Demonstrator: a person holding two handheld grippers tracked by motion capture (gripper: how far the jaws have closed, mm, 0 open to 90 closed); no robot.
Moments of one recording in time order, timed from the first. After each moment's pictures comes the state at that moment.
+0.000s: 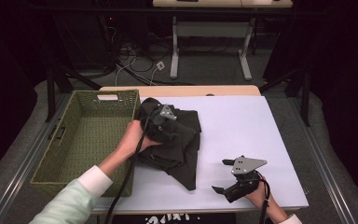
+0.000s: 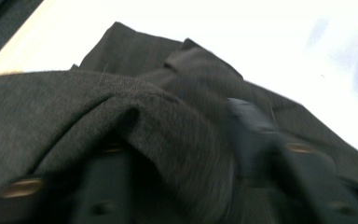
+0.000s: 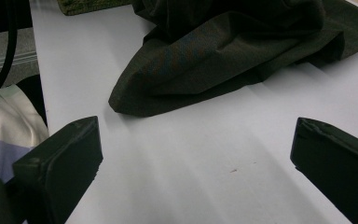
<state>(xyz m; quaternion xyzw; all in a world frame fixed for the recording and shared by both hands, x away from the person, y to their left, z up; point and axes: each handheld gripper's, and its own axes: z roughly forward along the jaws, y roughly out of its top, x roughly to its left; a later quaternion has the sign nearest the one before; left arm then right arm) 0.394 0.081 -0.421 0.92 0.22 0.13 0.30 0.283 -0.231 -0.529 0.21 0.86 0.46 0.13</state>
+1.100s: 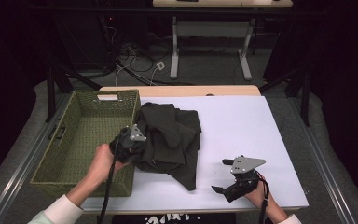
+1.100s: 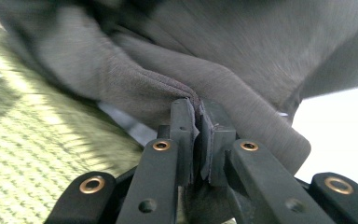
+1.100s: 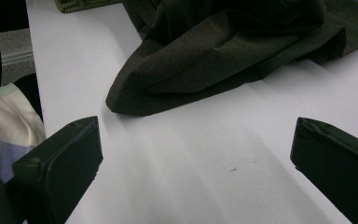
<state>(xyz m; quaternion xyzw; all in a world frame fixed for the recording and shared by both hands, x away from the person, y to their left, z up) 0.345 0.141 -0.462 0.92 0.28 0.16 0.23 0.285 -0.229 -0.530 0.21 0.86 0.45 0.13</state>
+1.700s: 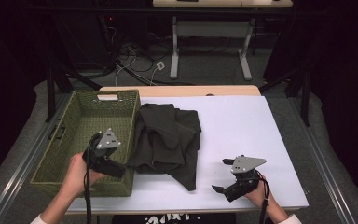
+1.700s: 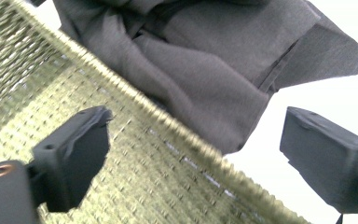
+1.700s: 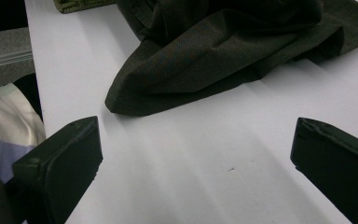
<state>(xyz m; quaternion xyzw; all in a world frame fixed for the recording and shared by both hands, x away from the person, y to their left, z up) 0.303 0.206 -0.433 0.88 0.30 0.18 0.31 0.286 -0.230 -0.528 0.21 0.86 0.45 0.13</state>
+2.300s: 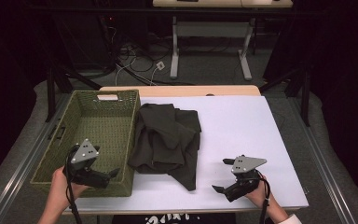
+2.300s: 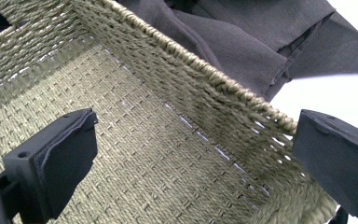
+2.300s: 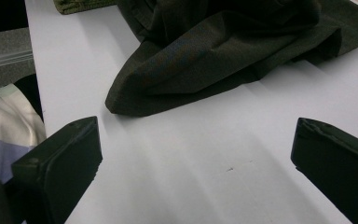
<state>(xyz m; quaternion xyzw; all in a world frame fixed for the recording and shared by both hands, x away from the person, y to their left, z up) 0.276 0.247 -0.450 0.84 0.34 0.20 0.36 0.285 -0.231 -0.527 0.21 0.86 0.45 0.13</state>
